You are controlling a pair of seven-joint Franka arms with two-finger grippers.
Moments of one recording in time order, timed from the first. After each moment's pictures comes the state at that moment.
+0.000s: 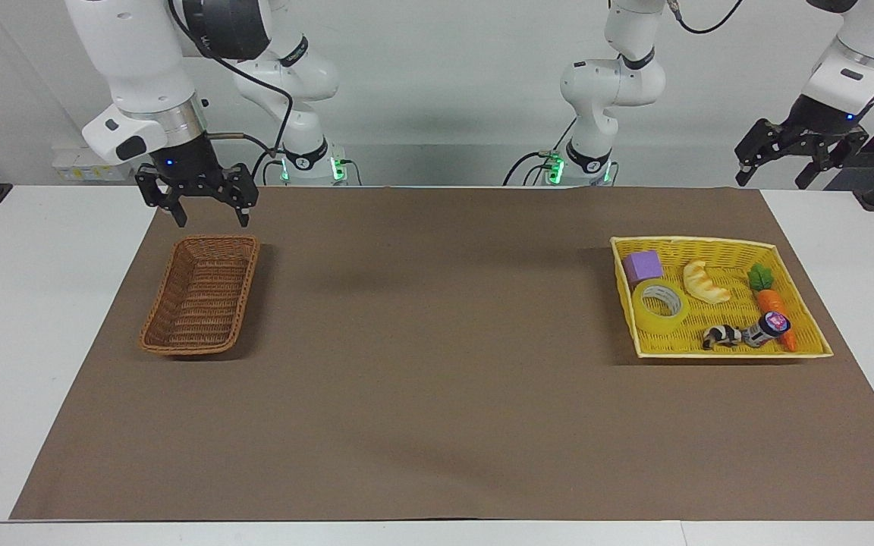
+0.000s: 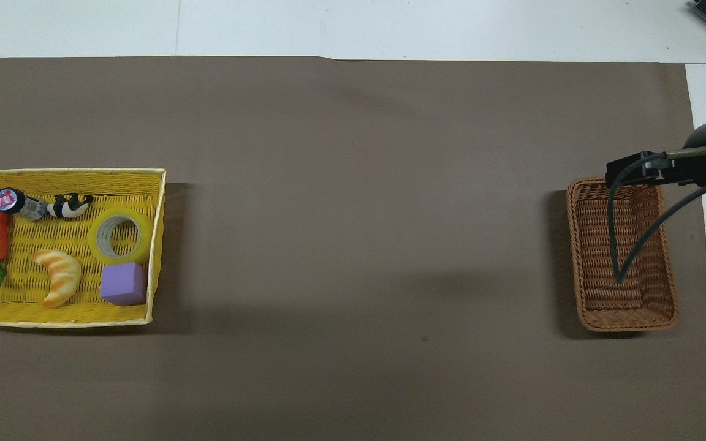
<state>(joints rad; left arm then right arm) -0.09 -0.04 0.14 -1.49 -0.02 1.50 0.17 0.02 0.04 0.03 -1.53 -0.04 1.64 0.03</state>
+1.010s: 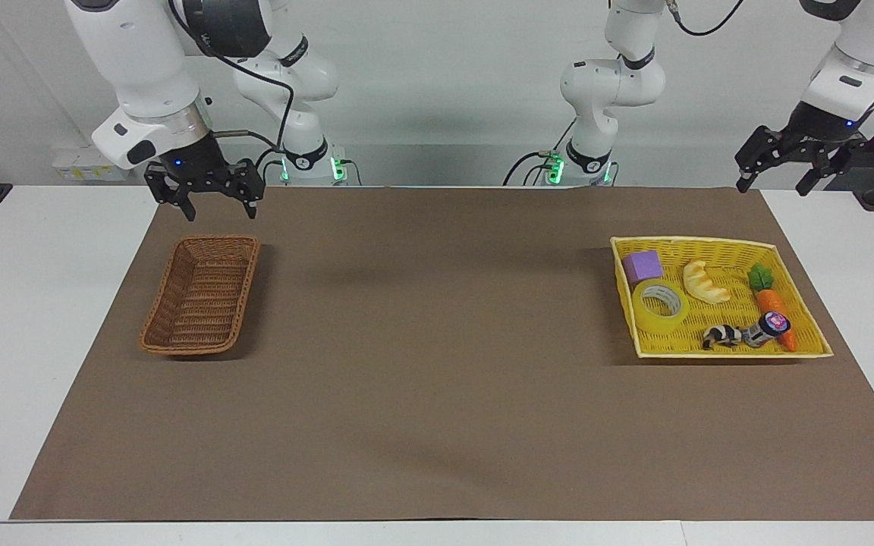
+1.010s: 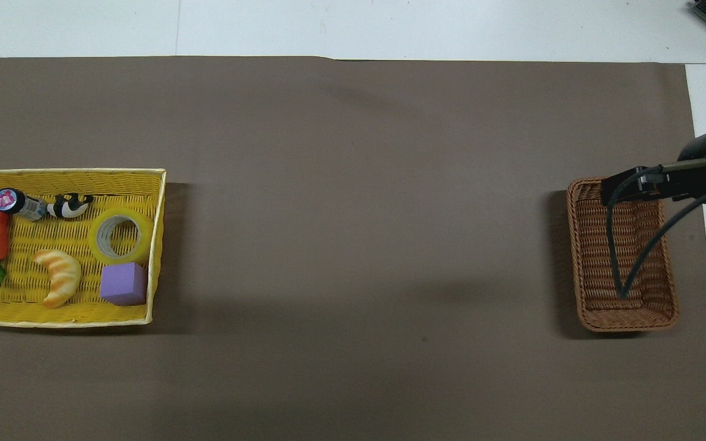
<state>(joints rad) -0.09 -0.04 0.14 -1.53 -0.02 1.57 0.17 0.02 0.04 0.03 -1.53 -0.02 1.56 0.00</state>
